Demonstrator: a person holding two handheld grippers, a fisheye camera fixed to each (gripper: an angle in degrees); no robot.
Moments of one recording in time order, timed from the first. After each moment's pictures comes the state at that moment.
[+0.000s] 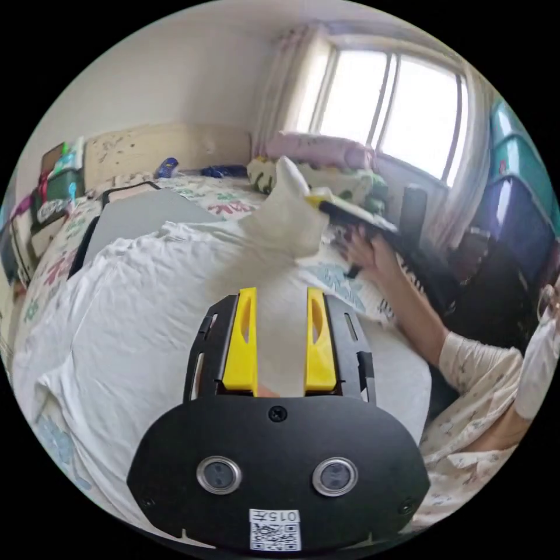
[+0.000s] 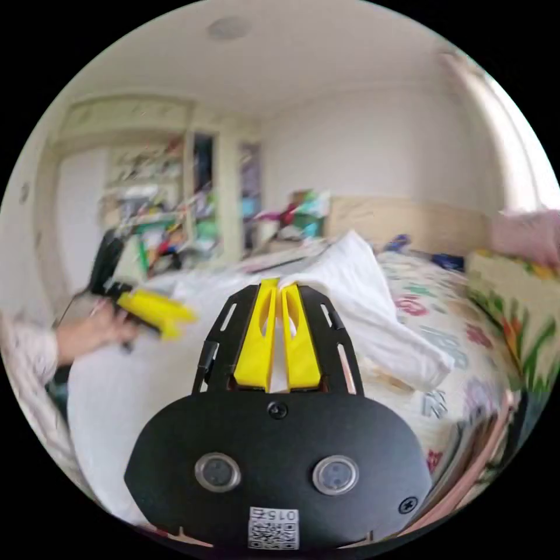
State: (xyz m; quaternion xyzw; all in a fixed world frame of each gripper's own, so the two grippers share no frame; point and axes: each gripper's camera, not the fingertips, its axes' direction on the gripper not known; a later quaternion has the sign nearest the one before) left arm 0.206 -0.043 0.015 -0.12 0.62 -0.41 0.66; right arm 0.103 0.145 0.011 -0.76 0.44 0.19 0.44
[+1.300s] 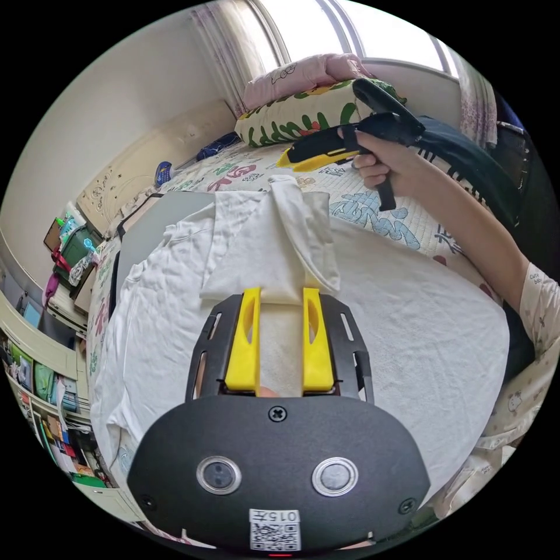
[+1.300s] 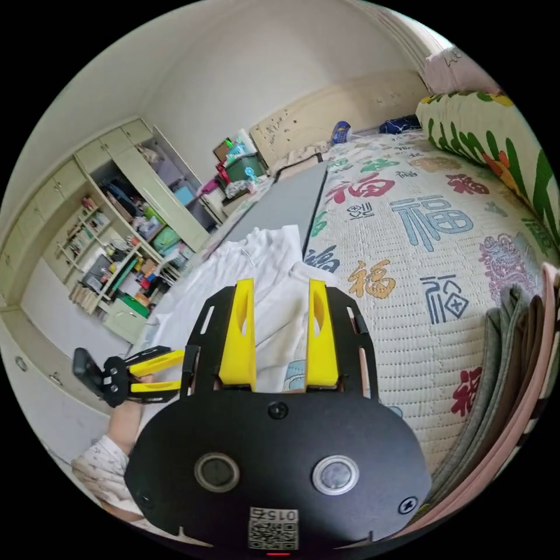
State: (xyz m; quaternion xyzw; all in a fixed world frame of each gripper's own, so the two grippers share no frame) left arm 0.276 -0.169 -0.039 -0.16 0.60 -0.13 0.78; right arm -0.010 -0.197 -0.299 -0.60 0.69 0.32 0.25
